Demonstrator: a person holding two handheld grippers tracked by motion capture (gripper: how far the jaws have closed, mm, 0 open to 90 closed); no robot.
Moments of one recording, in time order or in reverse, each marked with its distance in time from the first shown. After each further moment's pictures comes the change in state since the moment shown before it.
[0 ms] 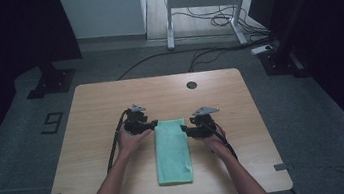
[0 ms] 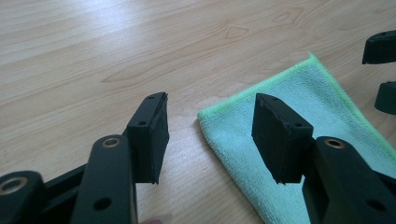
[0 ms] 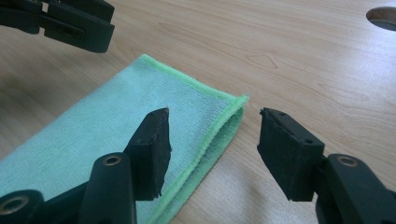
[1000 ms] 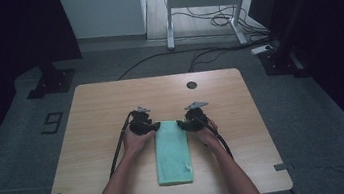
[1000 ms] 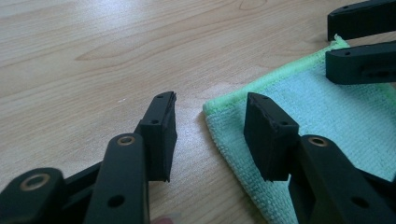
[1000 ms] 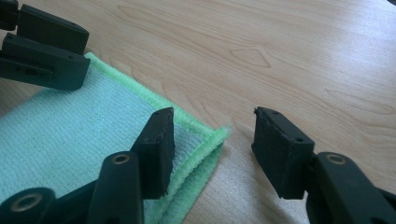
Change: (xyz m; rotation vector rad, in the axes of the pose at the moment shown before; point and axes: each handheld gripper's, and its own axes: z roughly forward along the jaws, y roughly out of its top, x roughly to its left) left arm 0.002 -0.009 0.030 0.061 0.009 -0.022; right arm -0.012 0.010 0.049 0.081 -0.052 0.009
